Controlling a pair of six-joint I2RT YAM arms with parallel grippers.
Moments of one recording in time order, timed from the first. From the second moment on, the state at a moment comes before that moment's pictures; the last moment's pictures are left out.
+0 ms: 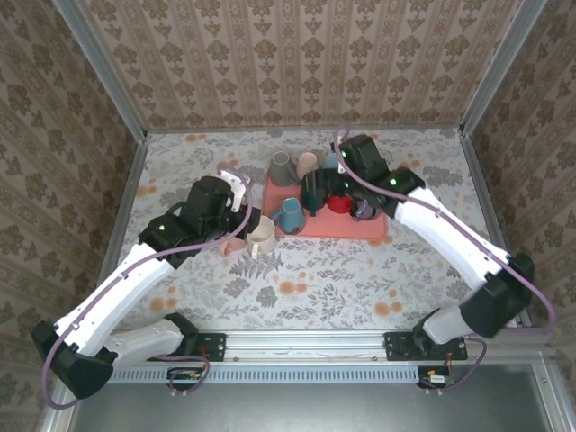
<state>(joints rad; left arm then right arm) -0.71 1.04 1.09 -0.72 -0.05 -0.18 0.53 1.50 1.45 -0.70 0.05 0.38</state>
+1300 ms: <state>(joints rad) -0.67 0.88 0.93 -0.58 0.01 -0.18 0.50 2.29 2.16 -1.08 0.13 0.44</state>
